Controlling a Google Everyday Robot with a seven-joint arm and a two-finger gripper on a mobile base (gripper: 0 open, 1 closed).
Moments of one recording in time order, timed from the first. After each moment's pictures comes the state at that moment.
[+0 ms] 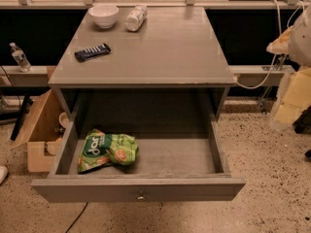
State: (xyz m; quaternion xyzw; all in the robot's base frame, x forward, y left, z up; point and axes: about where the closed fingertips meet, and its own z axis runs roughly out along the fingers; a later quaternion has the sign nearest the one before) arm 0.438 -0.217 0.976 -0.60 0.78 -0.03 0.16
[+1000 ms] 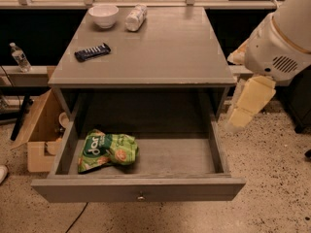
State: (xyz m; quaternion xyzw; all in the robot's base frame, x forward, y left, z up) arm 0.450 -0.148 0.951 -0.61 0.77 0.05 0.20
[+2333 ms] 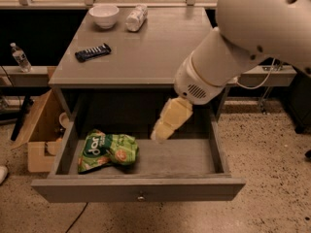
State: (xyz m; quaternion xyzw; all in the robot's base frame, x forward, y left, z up) arm 0.472 -0.026 0.882 -0.57 0.78 0.13 0.22
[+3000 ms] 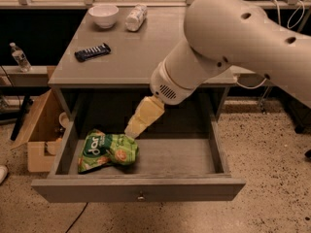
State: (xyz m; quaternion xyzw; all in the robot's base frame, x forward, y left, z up) arm 0.493 0.023 0.869 -0.53 0.79 0.15 0.25
